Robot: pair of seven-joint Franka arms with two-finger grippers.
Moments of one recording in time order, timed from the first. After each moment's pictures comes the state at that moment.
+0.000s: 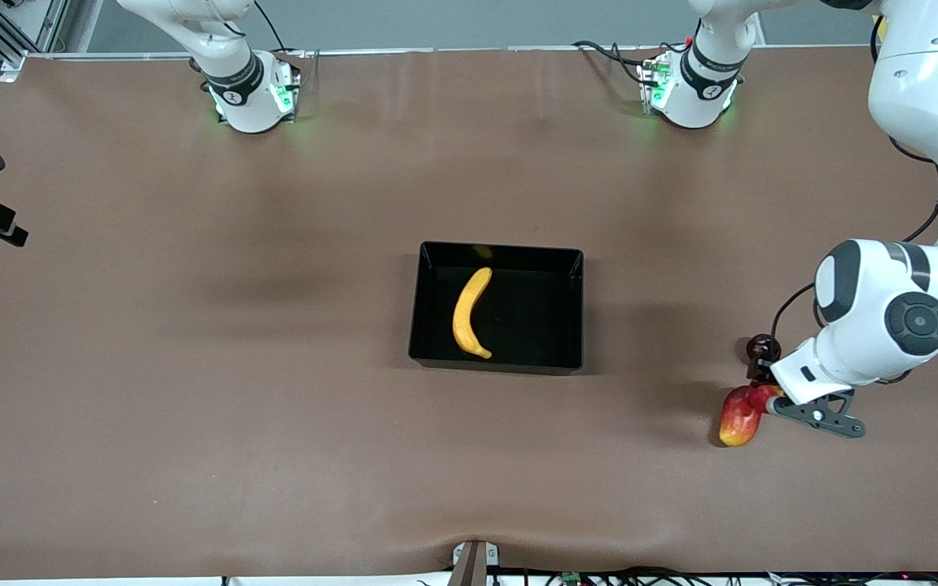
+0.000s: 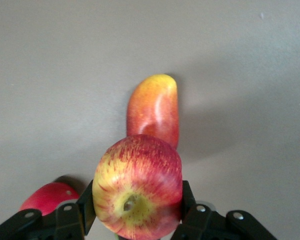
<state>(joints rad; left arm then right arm) 0.20 0.61 -0.29 -1.59 0.27 2.20 0.18 -0.10 0.05 -0.05 -1.51 0.04 1.58 -0.07</state>
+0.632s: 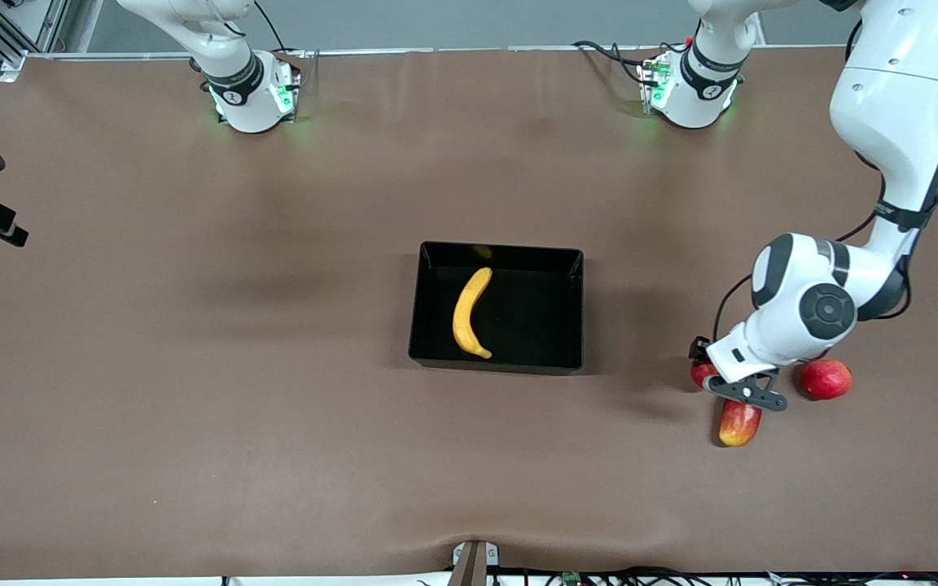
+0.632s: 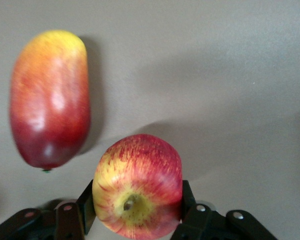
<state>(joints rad) 0.19 0.60 -0.34 -1.80 0.27 2.36 0.02 -0.10 0.05 -0.05 -1.51 0.04 1.58 -0.07</state>
